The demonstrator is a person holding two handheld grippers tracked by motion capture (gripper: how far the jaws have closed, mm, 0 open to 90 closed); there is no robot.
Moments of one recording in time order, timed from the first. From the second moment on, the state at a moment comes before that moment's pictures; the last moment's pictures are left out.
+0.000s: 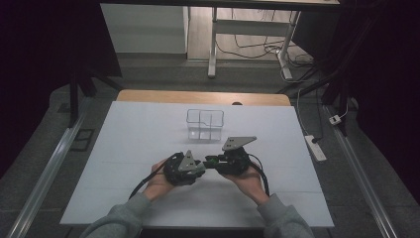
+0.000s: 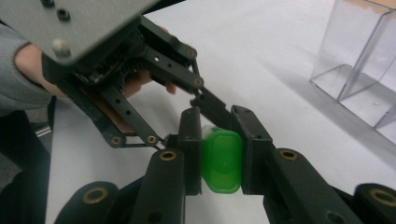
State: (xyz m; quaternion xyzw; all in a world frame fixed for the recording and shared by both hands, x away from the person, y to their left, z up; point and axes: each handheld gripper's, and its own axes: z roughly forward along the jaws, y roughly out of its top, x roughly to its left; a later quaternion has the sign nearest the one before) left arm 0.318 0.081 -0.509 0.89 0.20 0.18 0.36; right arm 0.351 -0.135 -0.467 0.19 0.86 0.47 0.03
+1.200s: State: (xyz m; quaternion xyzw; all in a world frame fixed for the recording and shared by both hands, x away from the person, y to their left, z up) left arm 0.281 0.189 -0.511 0.86 0.32 0.17 0.36; right arm 0.360 -0.162 -0.438 0.20 0.83 0.51 0.12
